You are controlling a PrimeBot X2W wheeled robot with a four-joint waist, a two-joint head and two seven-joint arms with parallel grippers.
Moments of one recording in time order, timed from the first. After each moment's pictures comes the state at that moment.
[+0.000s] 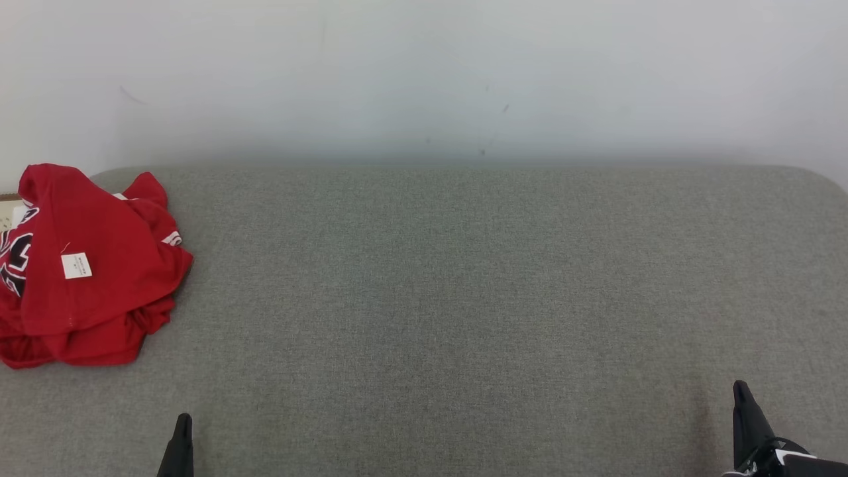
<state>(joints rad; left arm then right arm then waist) -0.10 0.05 0.08 0.24 -1.62 -0.13 0.12 -0.05 -0.05 -0.14 0.20 1.62 0.13 0.11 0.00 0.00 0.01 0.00</state>
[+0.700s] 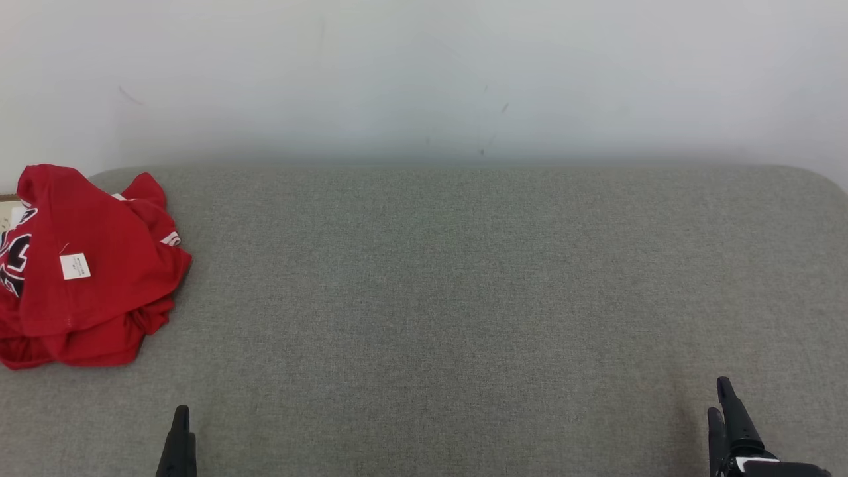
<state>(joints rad) -0.08 0.04 0.07 0.21 -1.48 -0.12 0.04 -0.03 -0.05 -0.06 0.21 1.47 0.13 0.04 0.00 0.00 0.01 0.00</state>
